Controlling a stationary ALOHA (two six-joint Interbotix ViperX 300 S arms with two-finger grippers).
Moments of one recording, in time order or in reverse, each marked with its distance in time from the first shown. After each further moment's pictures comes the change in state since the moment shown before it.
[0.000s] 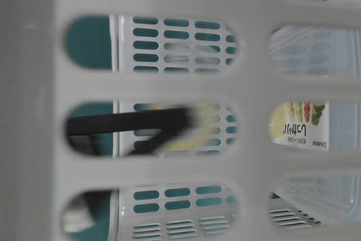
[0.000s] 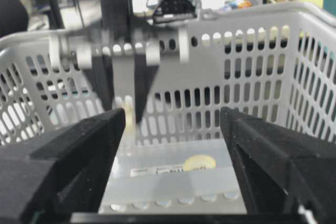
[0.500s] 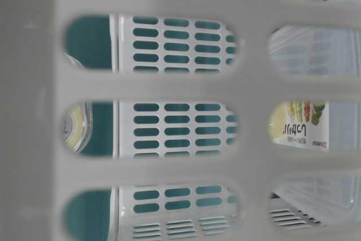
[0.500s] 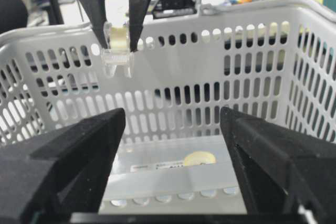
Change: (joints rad) left arm 0.011 -0.037 -0.183 0.000 0.199 0.000; right arm 0.000 -0.012 0.000 0.002 0.015 0.000
